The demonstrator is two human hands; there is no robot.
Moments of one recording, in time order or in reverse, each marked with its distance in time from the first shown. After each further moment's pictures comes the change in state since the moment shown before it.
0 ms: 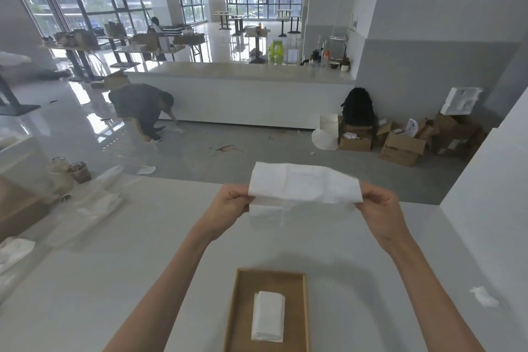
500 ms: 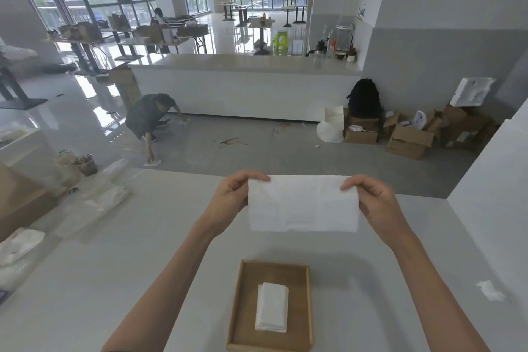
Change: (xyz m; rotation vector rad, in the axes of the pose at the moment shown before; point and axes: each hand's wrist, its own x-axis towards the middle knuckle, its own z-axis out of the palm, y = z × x) left_hand 0.002 -0.007 0.001 -0.096 0.133 -0.020; right_hand 0.004 0.004 0.004 0.045 -0.053 0.110
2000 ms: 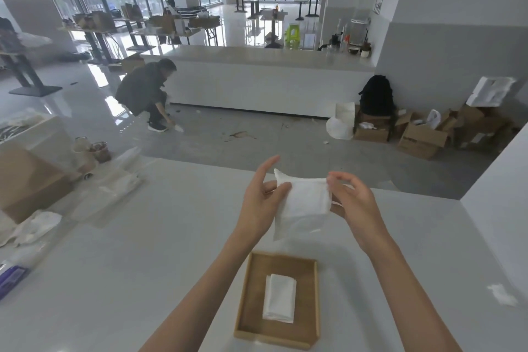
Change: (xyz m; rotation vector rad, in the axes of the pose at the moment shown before) left_hand -0.024 -0.013 0.036 0.144 0.208 0.089; right_hand -0.011 0.005 0.071 0.033 0.170 0.244
